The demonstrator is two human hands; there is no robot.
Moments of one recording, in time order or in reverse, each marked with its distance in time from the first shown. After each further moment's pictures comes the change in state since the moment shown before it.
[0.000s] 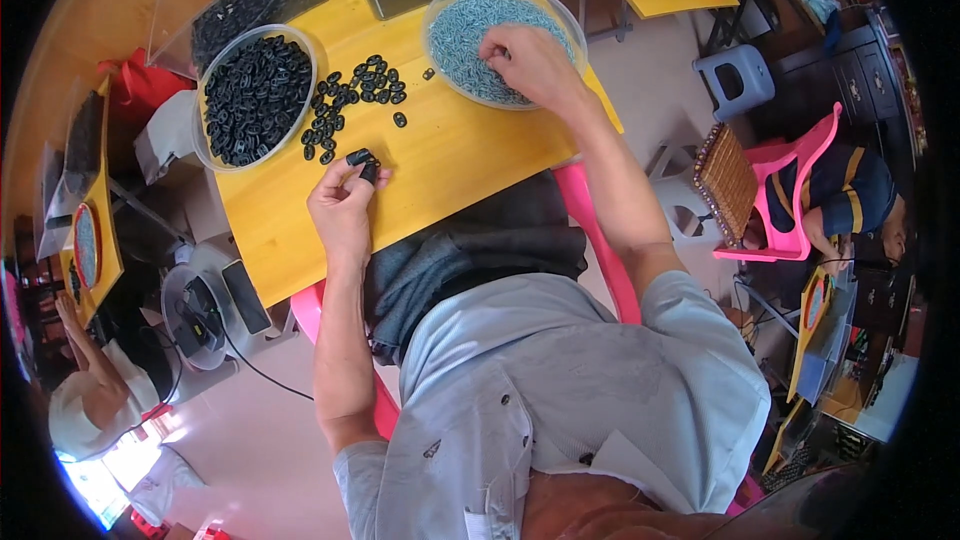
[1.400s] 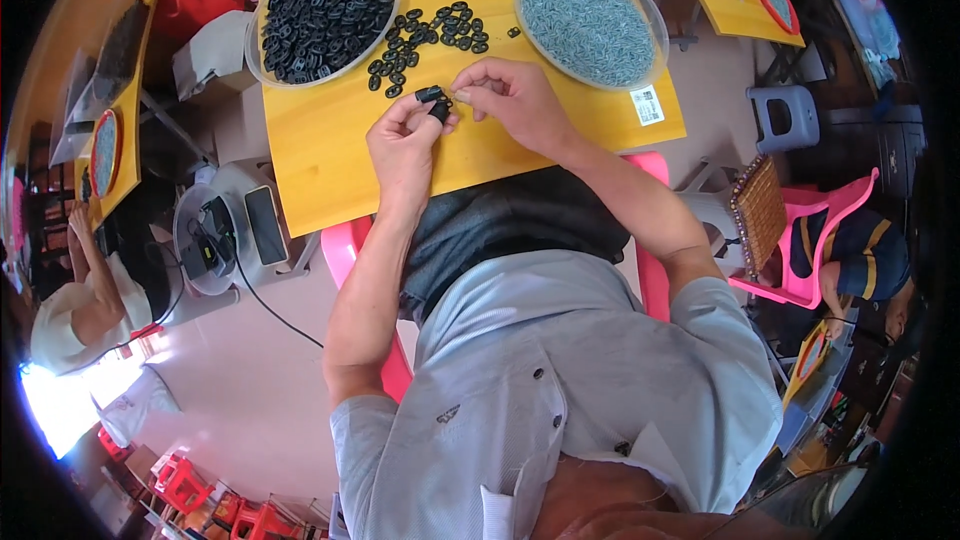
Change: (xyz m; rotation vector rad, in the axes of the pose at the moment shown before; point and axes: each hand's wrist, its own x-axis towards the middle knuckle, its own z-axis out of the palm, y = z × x) left_hand -0.003 0.004 0.007 -0.087 0.064 -0.005; right_hand -0.039 -0.100 0.075 0.914 -0.294 0.174
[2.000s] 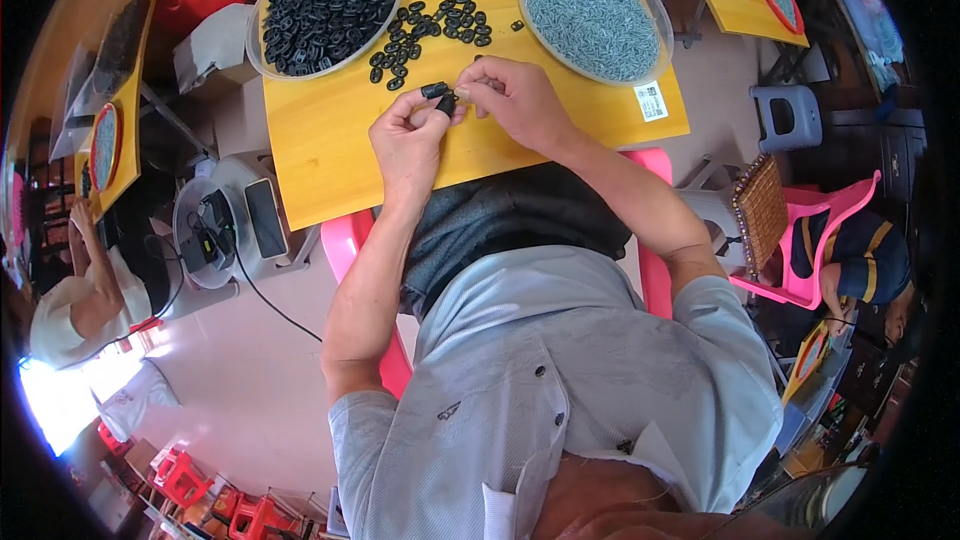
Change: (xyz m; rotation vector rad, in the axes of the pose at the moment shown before) left_hand -0.001 -0.006 0.000 0.026 -0.017 0.051; right_hand -0.003 -0.004 0.005 -0.212 0.030 -0.027
